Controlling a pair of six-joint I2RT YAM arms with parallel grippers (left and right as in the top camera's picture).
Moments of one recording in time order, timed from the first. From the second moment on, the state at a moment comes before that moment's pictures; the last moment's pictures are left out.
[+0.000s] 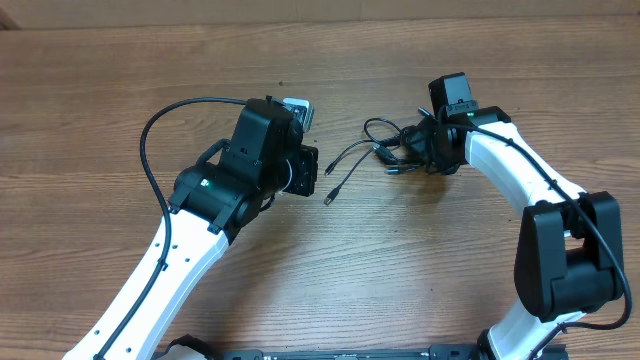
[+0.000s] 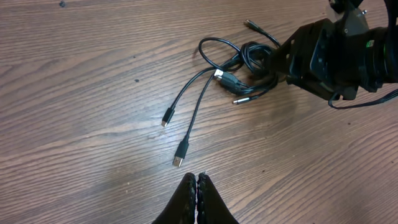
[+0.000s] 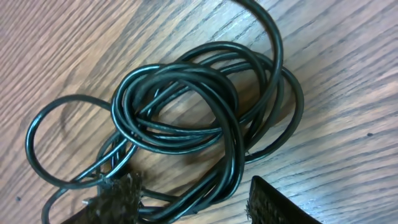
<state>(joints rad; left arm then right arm) -0.48 1.34 1.23 -0.74 0.12 -0.31 0.19 1.86 1.28 -0.66 -0.02 0.82</state>
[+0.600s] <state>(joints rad) -0.48 1.34 1.23 -0.75 0.12 -0.31 0.19 1.86 1.24 -0.66 0.05 0.89</state>
